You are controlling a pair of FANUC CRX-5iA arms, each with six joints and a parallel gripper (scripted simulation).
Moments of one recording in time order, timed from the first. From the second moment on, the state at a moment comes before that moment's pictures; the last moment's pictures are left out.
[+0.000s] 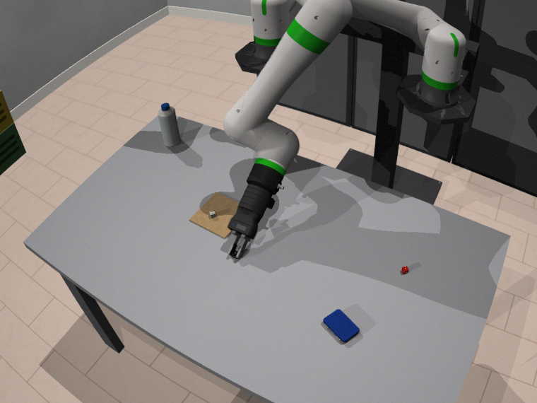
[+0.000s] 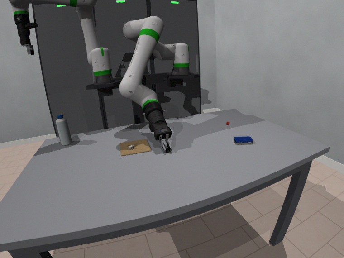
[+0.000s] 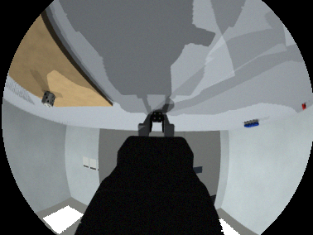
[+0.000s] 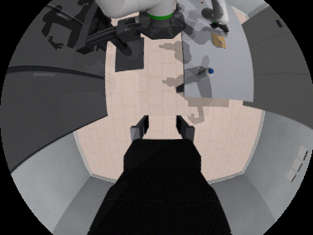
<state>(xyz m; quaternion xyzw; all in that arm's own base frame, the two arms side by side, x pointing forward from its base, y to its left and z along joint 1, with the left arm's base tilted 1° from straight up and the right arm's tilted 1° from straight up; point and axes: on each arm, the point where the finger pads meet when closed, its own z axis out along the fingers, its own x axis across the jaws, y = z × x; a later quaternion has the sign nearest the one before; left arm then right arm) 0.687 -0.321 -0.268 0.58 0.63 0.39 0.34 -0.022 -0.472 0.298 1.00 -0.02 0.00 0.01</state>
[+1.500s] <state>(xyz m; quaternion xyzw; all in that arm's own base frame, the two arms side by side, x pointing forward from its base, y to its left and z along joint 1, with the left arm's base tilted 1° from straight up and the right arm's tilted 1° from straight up) 0.687 -0.321 -0.268 0.58 0.63 0.39 0.34 -0.022 -0.472 0.298 1.00 -0.02 0.00 0.01</state>
